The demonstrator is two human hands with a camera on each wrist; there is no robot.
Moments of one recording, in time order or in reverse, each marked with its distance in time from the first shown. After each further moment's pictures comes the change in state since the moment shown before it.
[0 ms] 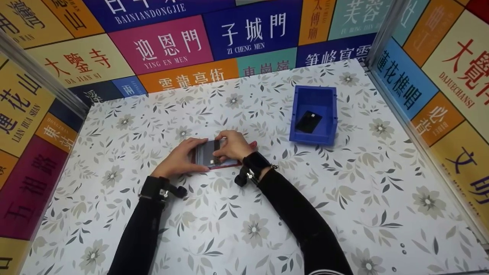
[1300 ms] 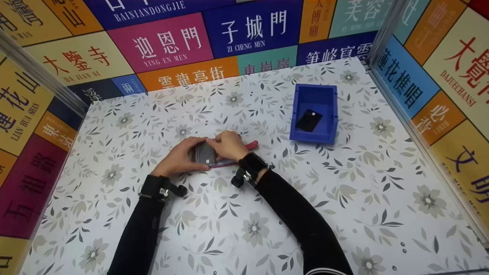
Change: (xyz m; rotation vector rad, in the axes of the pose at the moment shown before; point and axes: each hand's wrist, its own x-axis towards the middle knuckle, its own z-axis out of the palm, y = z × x) left_hand 0.001 -0.002 0.001 -0.006 0.013 0.030; right_hand -0.004 -0.017 0.011 -0.190 0.016 0.034
